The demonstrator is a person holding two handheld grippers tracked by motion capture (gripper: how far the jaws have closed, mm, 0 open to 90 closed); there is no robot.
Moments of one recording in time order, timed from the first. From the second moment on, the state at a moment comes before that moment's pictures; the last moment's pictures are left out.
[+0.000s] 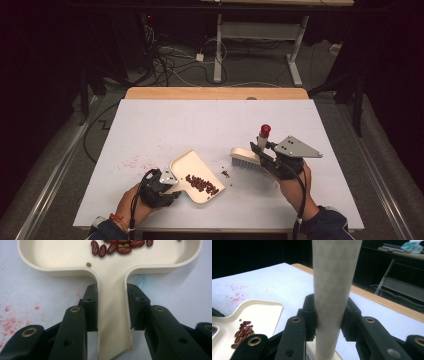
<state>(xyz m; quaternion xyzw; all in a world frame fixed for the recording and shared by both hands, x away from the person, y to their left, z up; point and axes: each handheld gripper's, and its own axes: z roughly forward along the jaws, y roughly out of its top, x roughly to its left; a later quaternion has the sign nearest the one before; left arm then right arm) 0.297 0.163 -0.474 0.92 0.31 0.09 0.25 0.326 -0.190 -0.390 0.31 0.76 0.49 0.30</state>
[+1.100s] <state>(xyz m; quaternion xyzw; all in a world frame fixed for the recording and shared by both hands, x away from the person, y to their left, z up) 0.302 0.146 -0.473 0.92 0.30 0.08 0.24 0.298 -0.127 -0.400 0.25 0.78 0.51 0.25</state>
